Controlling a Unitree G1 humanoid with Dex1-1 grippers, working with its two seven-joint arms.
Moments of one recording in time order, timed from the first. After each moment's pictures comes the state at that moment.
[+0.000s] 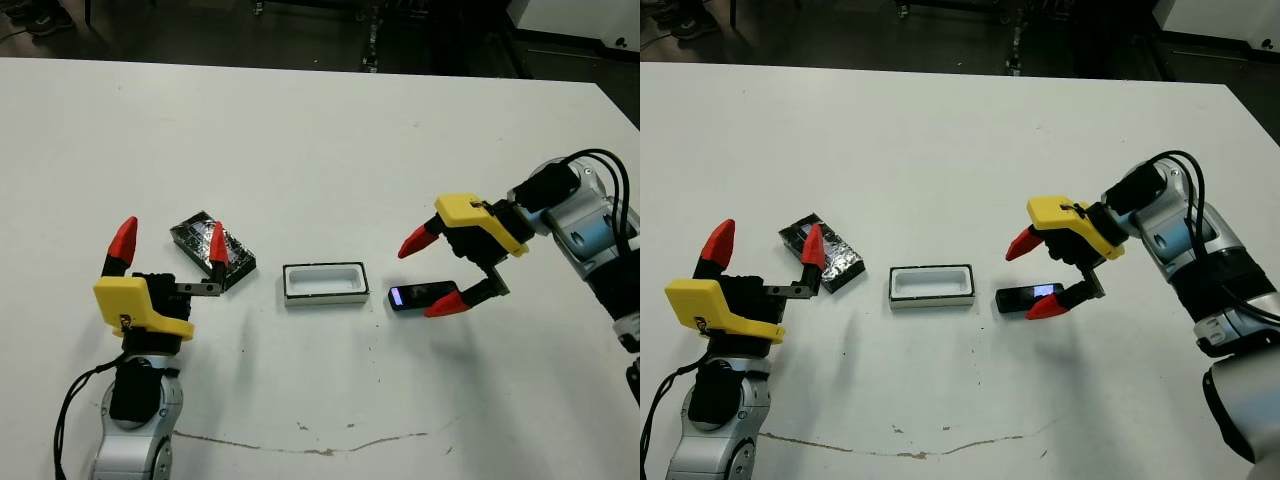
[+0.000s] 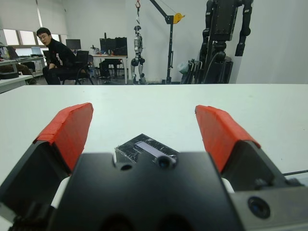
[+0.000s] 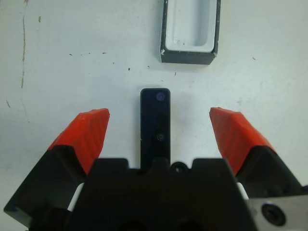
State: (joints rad) left arm 0.21 0.08 0.01 -0.42 -0.03 -0.04 0.00; right arm -0.84 -0.75 0.54 0.50 0.08 0.09 1.61
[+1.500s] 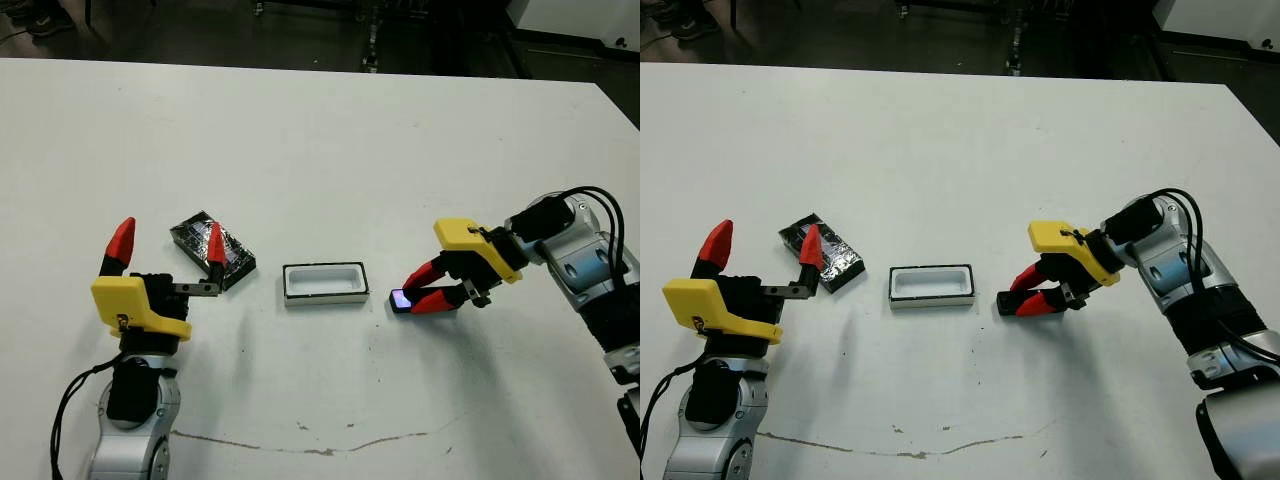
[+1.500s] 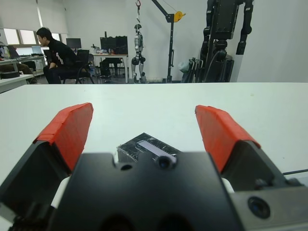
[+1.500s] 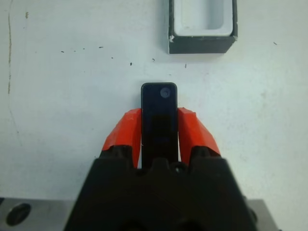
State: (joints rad) left arm 0.20 0.09 0.02 -0.41 -0.04 -0.04 -0.01; right arm -0.70 -0.72 0.45 0.40 0.01 0.12 1.56
